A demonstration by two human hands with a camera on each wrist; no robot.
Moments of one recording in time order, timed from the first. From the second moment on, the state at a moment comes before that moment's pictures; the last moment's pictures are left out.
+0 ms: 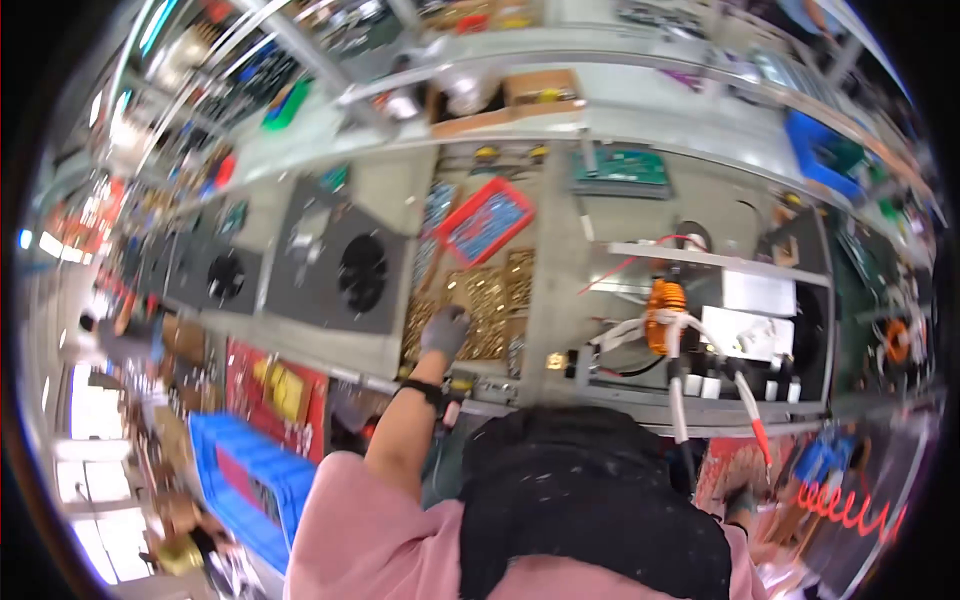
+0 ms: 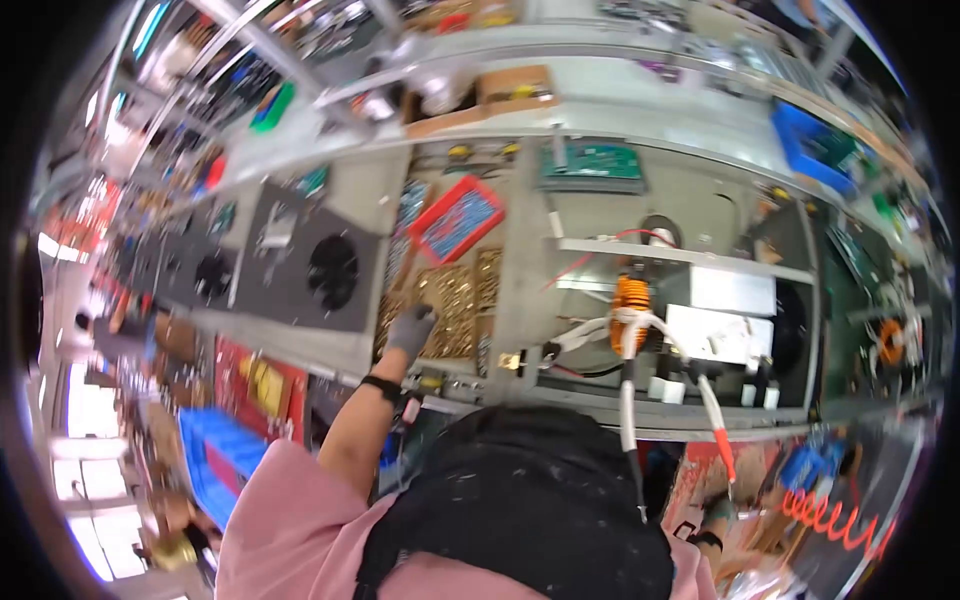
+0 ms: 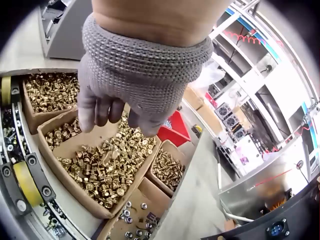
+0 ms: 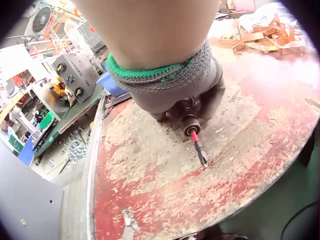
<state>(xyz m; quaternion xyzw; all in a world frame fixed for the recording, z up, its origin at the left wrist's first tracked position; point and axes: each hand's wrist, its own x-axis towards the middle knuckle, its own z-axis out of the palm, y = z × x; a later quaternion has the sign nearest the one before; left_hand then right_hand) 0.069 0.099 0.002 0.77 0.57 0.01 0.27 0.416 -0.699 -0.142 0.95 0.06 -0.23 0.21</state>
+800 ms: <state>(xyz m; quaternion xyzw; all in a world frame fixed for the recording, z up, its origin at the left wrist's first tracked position) -0.005 0.137 -0.030 0.82 0.52 -0.18 0.16 0.353 -0.237 0.294 0.80 0.17 -0.02 -0.58</state>
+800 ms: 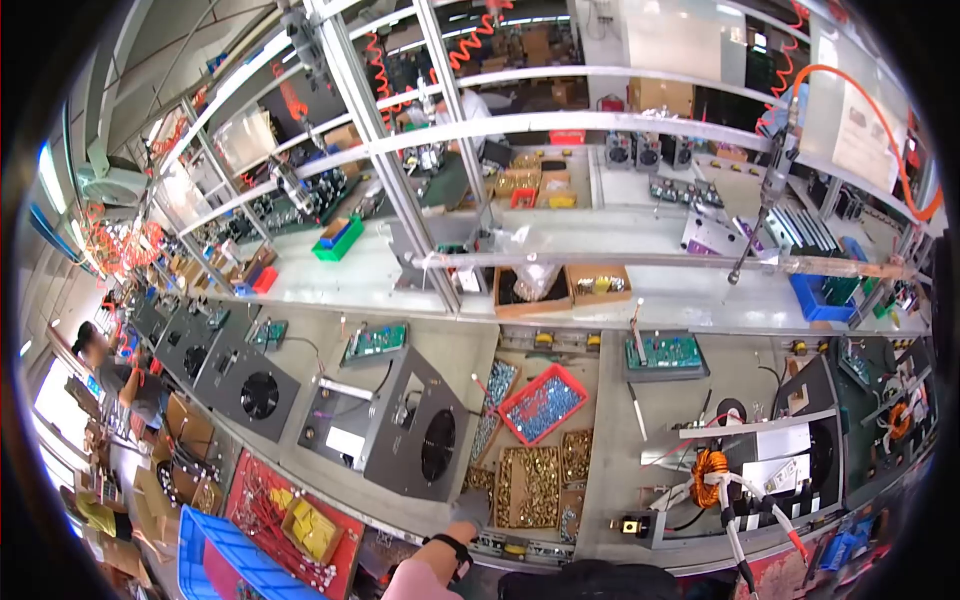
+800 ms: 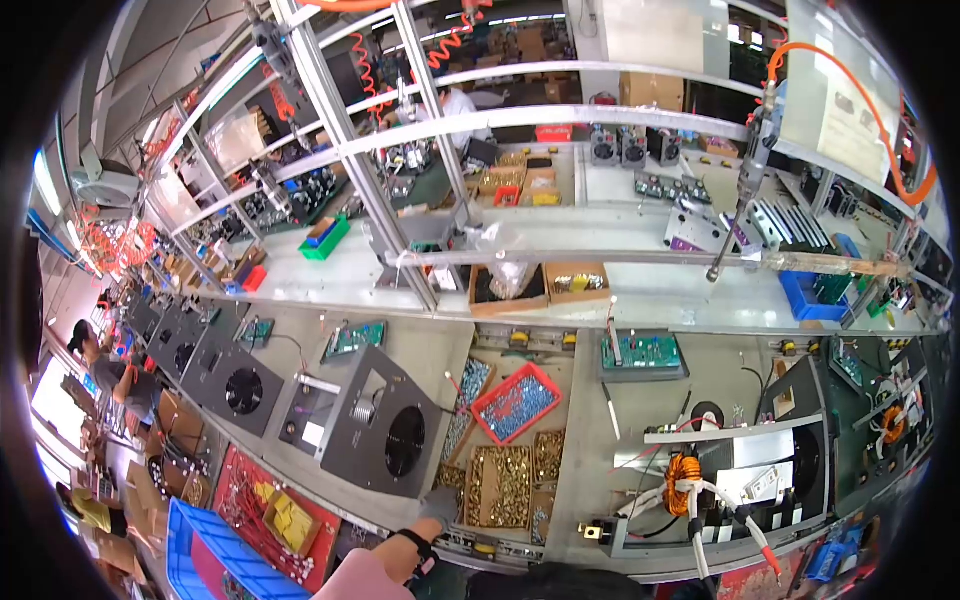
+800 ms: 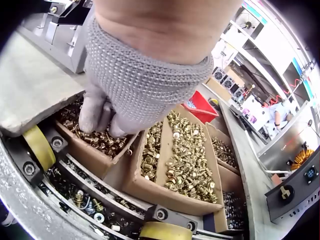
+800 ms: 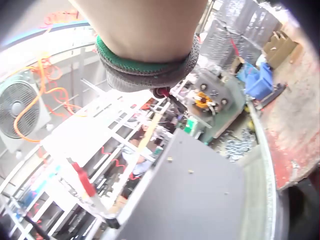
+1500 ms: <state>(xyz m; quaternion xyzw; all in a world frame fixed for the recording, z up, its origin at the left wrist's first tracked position) 0.133 0.029 0.187 0.20 0.17 0.20 0.94 0.373 -0.209 0.344 0.39 0.35 -0.07 -0.85</state>
